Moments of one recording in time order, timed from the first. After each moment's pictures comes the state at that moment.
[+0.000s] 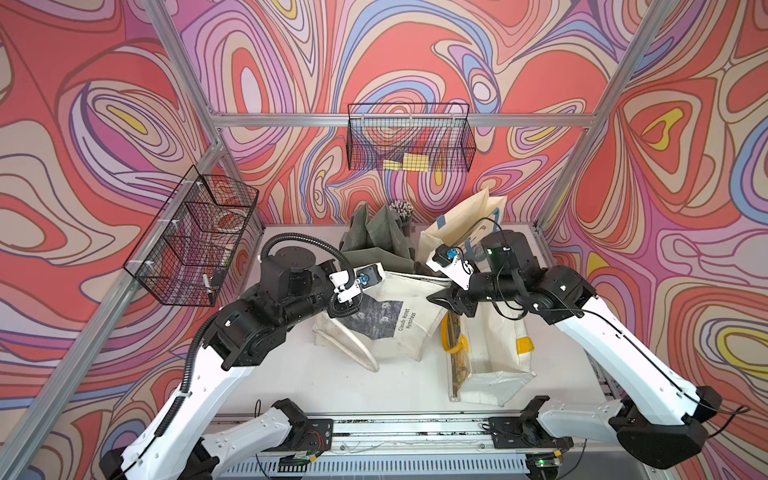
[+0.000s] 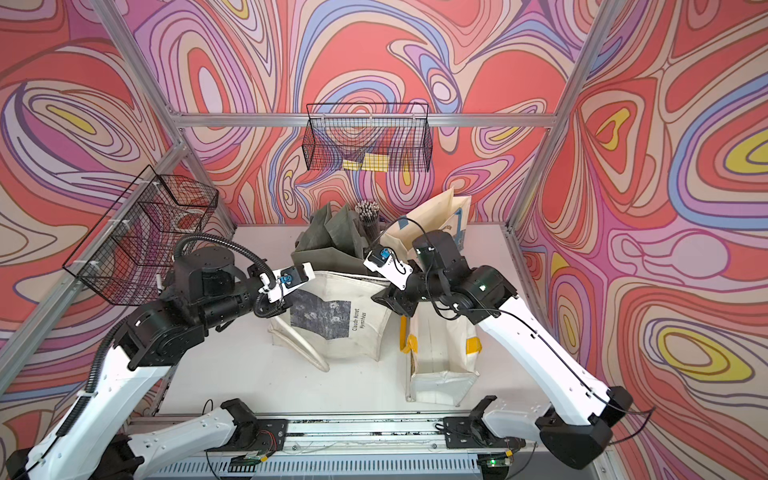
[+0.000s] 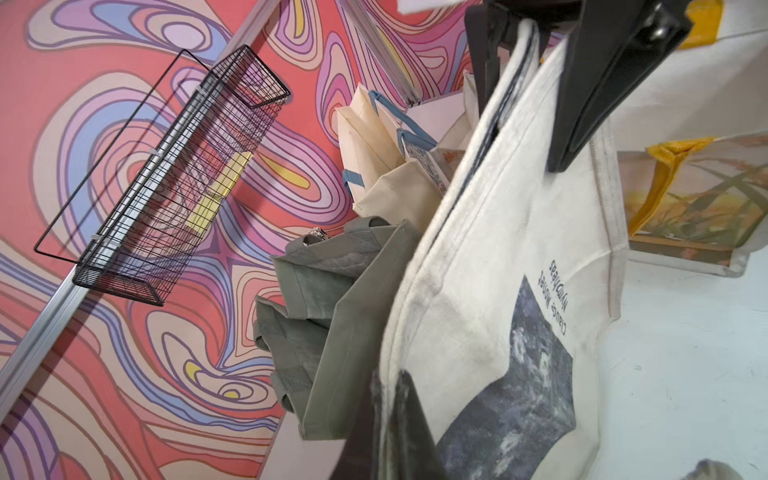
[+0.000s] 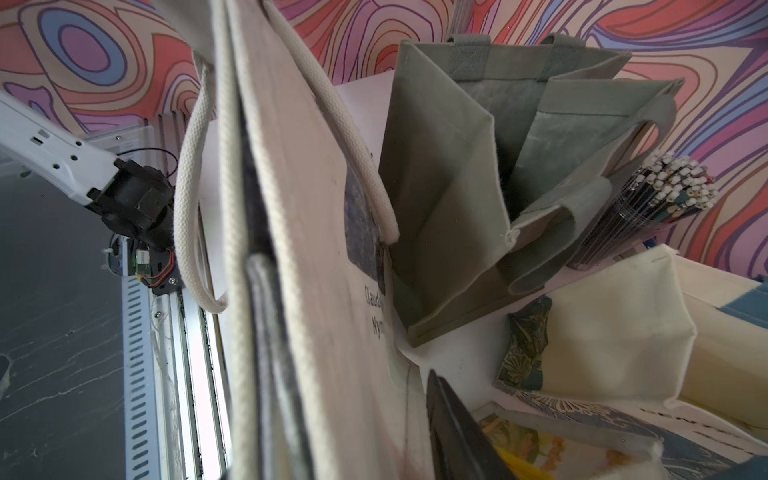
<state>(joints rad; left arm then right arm) -0.65 0.99 1.45 -0.85 0.12 0.71 0.67 1.24 1.50 -0.92 -0.38 -0.34</state>
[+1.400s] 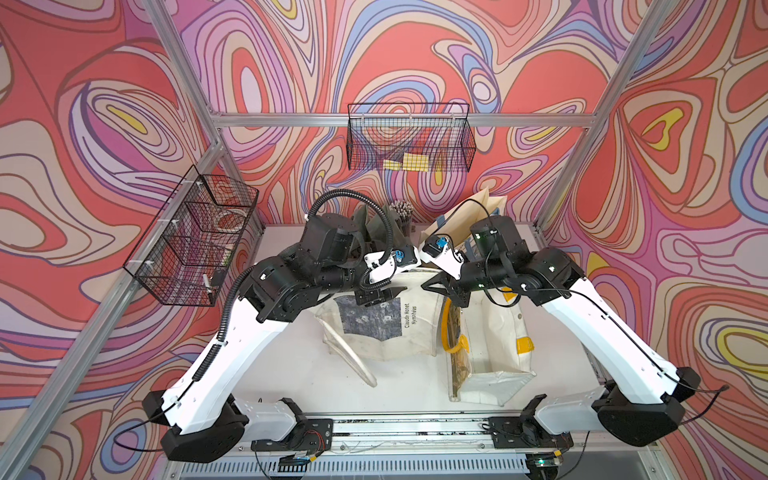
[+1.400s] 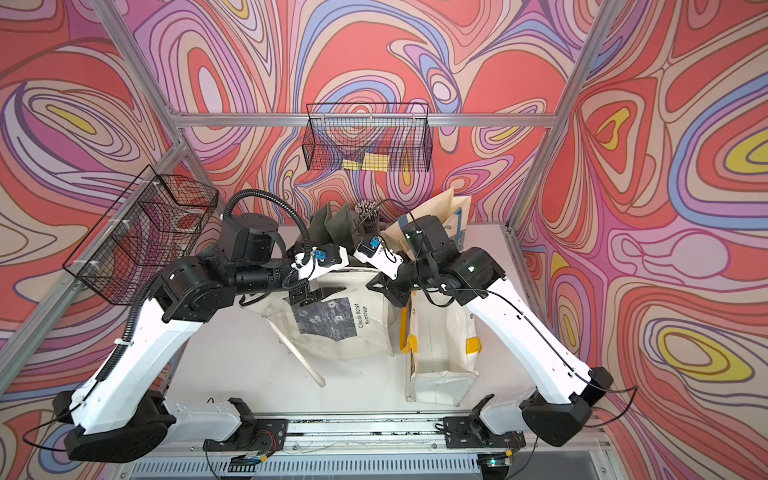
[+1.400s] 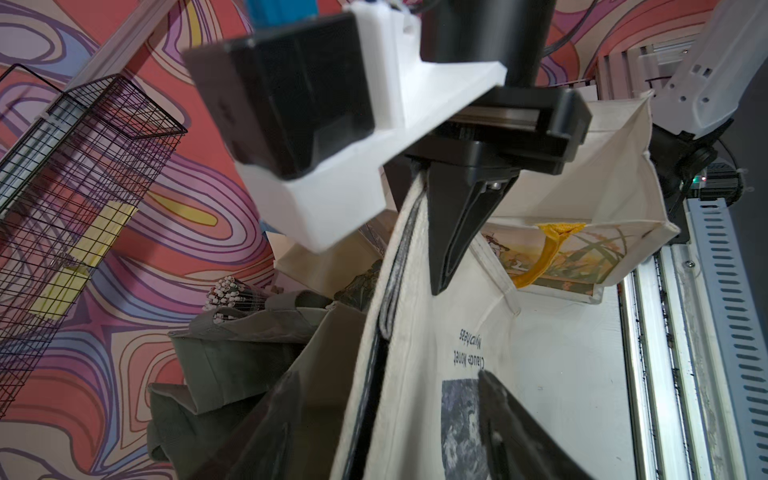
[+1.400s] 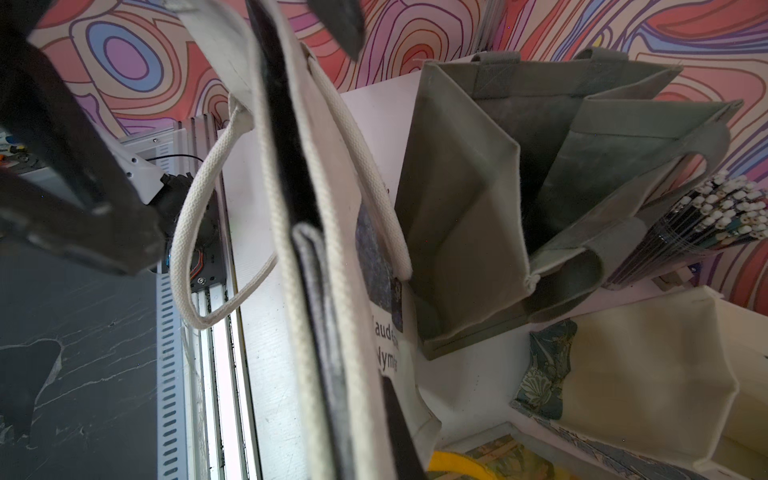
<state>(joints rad) -0.75 1.32 1.82 -1.06 0.24 0.63 0.67 1.38 1.71 -1.05 -0.44 -0.37</state>
